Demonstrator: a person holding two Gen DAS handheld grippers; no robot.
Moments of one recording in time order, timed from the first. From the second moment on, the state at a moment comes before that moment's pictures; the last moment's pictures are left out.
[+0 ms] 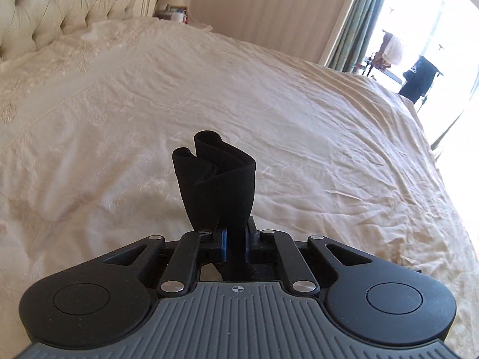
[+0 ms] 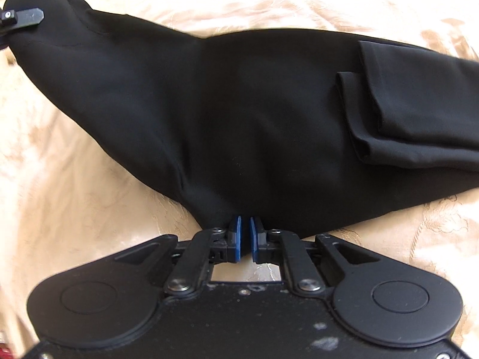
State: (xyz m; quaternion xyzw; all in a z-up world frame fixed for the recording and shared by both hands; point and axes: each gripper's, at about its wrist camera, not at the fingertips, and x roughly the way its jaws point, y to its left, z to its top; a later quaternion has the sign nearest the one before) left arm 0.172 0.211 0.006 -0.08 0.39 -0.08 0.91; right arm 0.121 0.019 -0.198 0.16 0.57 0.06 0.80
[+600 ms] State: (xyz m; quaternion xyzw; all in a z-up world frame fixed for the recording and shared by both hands) left arm 0.138 -0.139 -0.068 0.05 0.46 -0.27 0.84; right arm 0.030 -0.232 -0.168 0.22 0.54 0.01 0.81
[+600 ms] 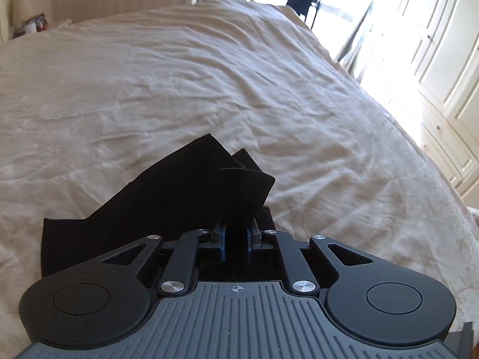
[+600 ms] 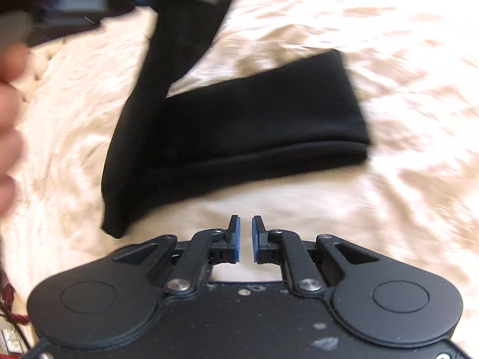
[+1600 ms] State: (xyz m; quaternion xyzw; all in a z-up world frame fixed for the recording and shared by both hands) left arm 0.156 -0.068 -0.083 0.01 0.56 -0.16 0.82; right arm 0.100 -0.352 -0.121 0.22 0.46 -0.07 0.86
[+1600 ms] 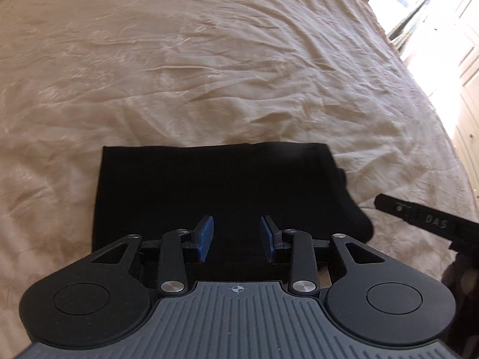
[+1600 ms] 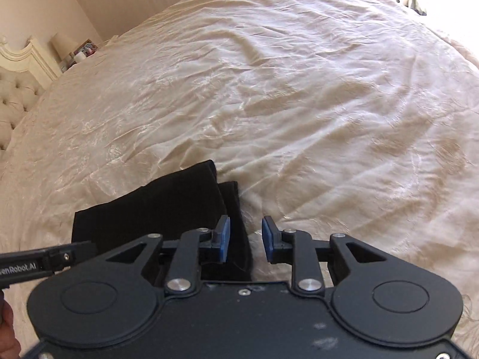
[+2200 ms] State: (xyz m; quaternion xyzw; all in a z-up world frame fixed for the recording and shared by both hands) left arm 0.151 0.017 -0.150 -0.01 0.63 -0.13 0.76; right arm 0.178 -0.312 -0.156 0.12 0.52 0.00 0.84
